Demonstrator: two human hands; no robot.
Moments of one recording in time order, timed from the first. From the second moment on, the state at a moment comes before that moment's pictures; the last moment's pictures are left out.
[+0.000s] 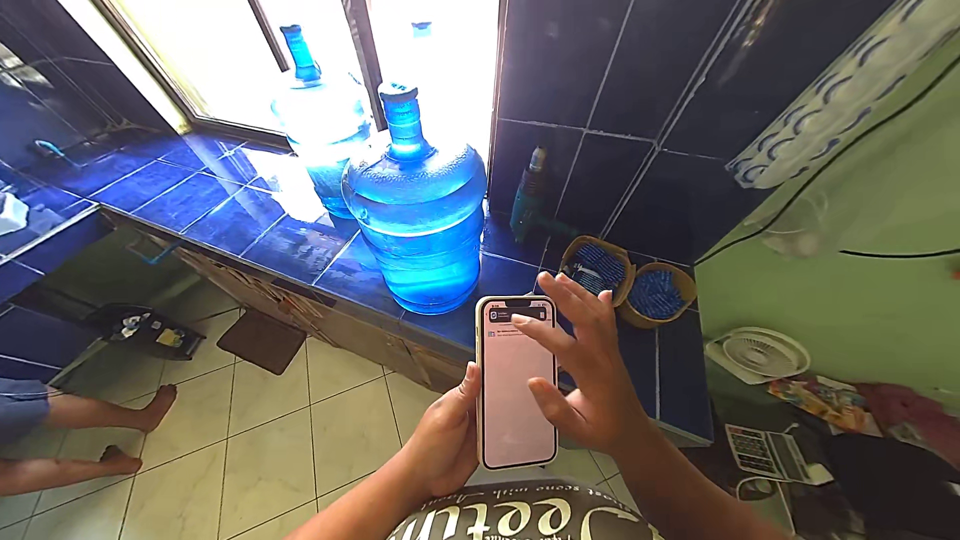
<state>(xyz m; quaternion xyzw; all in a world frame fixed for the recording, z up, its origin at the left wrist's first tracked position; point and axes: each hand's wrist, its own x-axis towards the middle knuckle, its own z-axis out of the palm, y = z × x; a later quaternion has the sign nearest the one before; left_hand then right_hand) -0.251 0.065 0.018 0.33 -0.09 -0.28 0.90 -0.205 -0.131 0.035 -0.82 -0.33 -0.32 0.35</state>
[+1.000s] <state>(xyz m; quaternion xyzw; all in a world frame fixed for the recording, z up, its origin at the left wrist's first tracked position) -0.190 -0.037 0.009 0.29 -0.11 -0.28 0.91 -0.137 -0.247 0.025 -0.82 -0.31 -0.28 0.39</state>
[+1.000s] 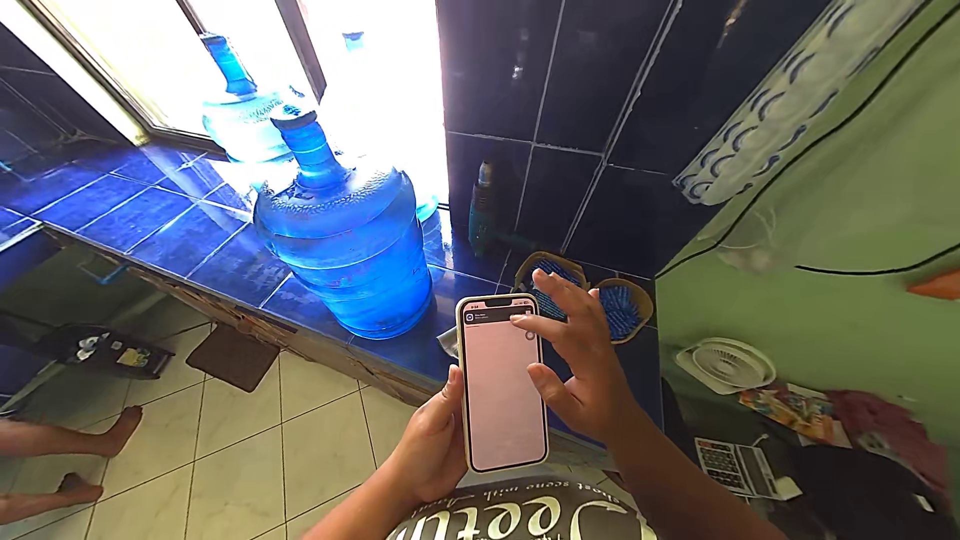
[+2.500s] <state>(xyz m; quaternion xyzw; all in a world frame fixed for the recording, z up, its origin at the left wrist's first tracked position) -0.256 0.096 0.006 0.25 -0.11 -0.27 0.92 -0.266 -0.135 -0.013 -0.77 -0.38 -0.28 0.43</state>
